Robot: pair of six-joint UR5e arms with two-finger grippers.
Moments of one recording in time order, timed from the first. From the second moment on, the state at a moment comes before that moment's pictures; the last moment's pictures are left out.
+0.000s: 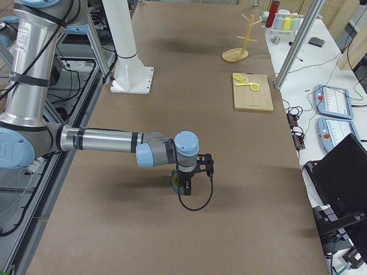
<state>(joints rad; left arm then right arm) -1.58 -1.47 -1.75 -1.59 -2.43 -0.07 1.39 -1.81 1.72 -1.34 2.31 0.10</state>
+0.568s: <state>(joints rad) -1.58 -1.47 -1.74 -1.59 -2.44 -0.07 1.33 -1.79 1.65 -1.34 2.30 0.10</state>
